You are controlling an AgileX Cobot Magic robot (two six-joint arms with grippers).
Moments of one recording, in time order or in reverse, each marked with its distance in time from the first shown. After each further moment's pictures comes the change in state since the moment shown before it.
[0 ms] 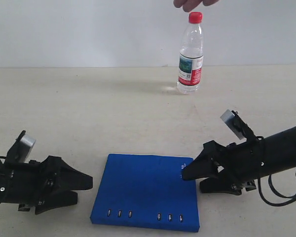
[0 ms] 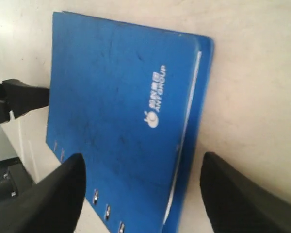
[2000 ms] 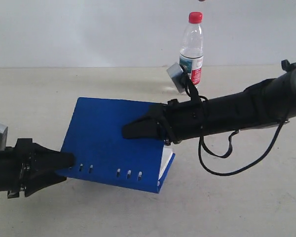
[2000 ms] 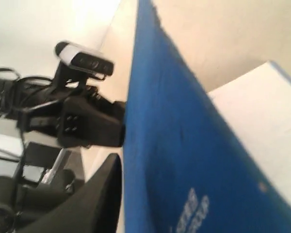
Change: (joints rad) left arm 0.164 -0.048 0.041 -0.024 0.162 0.083; right arm 0.269 0.013 -0.252 0.280 0.151 -0.207
